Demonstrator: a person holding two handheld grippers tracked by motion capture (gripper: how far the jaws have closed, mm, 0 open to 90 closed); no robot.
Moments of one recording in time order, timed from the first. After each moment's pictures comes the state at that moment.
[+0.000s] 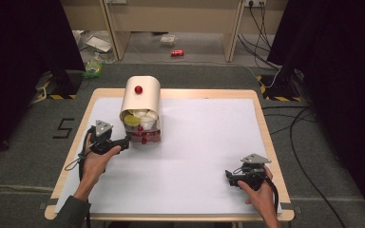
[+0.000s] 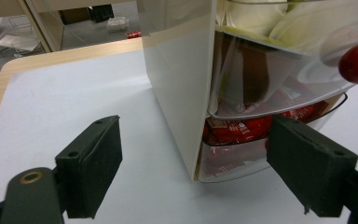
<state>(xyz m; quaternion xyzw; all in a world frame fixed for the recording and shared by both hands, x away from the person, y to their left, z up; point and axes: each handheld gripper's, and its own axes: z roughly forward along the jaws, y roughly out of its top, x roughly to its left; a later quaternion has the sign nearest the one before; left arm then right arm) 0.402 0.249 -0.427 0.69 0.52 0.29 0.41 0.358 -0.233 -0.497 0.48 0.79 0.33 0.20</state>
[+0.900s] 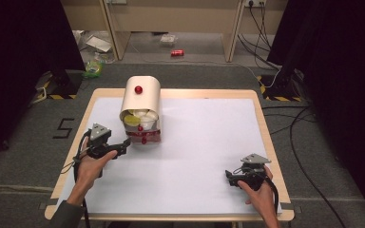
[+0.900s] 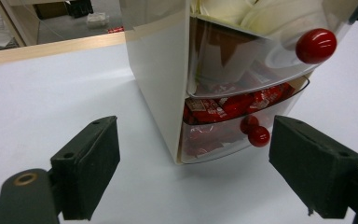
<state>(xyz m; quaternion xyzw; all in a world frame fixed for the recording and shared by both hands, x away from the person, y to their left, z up) 0.387 0.257 -0.425 0.71 0.50 0.26 0.43 0.358 -0.233 -0.497 0.48 0.79 0.33 0.20</state>
